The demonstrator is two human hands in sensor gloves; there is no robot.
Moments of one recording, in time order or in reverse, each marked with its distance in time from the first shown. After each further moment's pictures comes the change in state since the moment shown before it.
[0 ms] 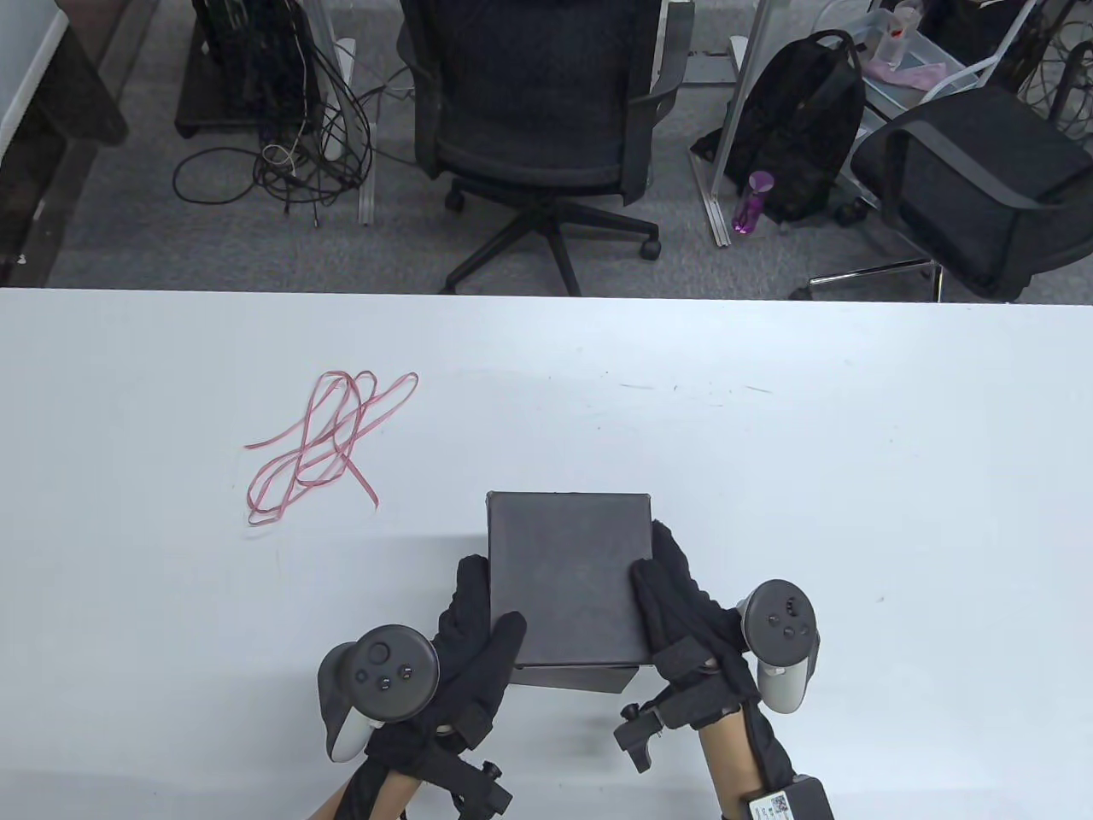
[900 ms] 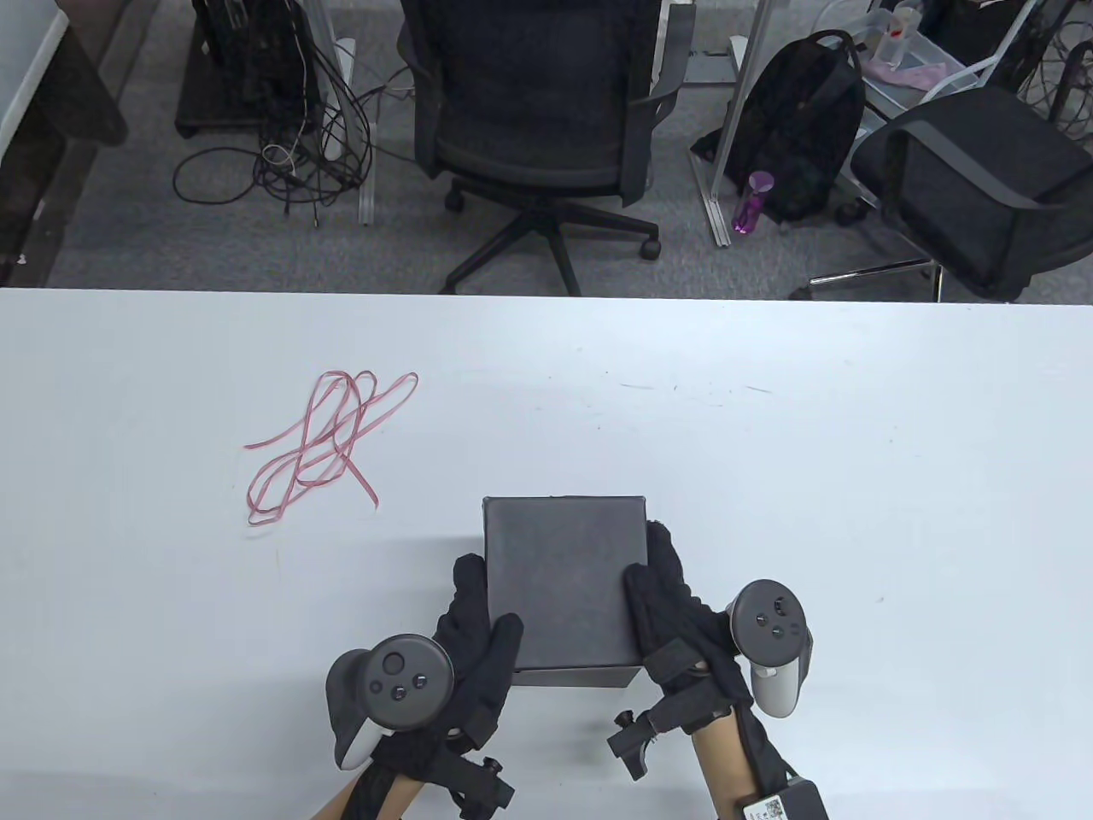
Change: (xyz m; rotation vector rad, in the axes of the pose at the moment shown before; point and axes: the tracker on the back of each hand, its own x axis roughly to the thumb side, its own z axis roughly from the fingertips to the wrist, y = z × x) left_hand 0.001 -0.004 0.001 0.055 0.015 -0.130; right_hand 0.000 0.008 0.002 0.011 0.054 0.035
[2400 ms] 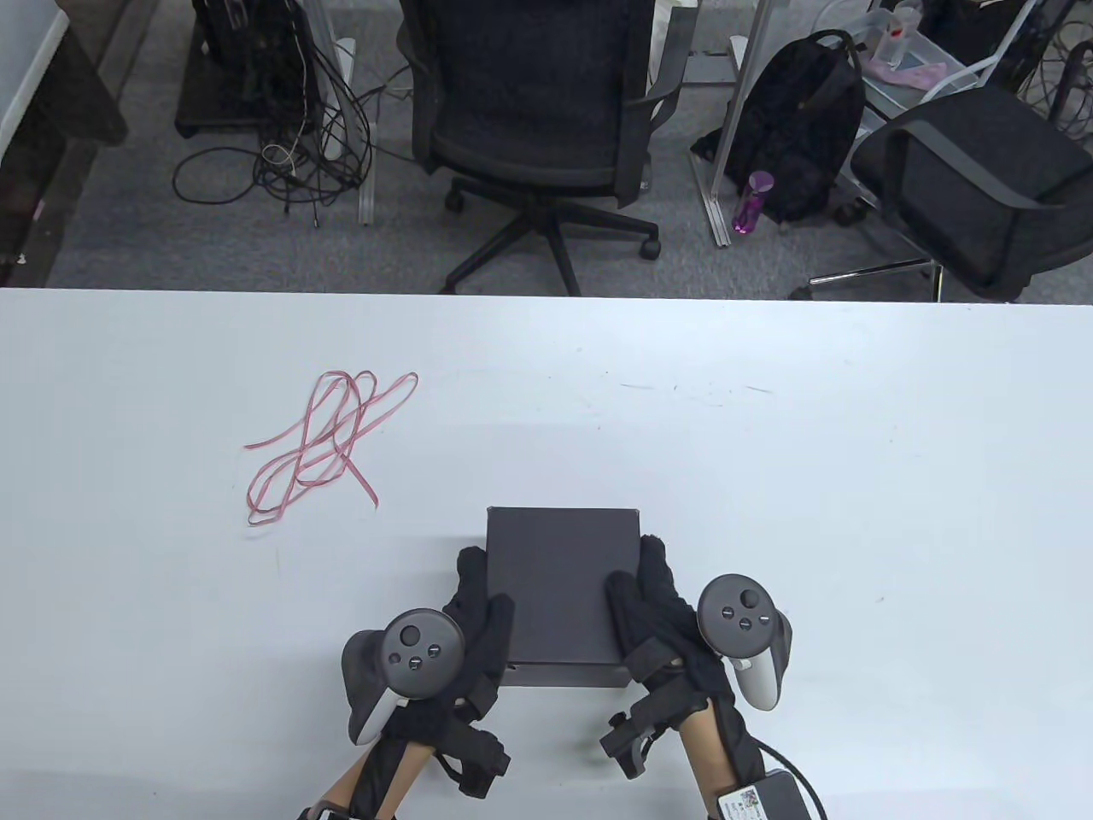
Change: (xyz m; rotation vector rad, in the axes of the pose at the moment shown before) left_hand -0.027 -0.012 -0.018 -0.003 0.118 -0.096; right_hand -0.016 0.012 -0.006 0.046 0.074 0.156
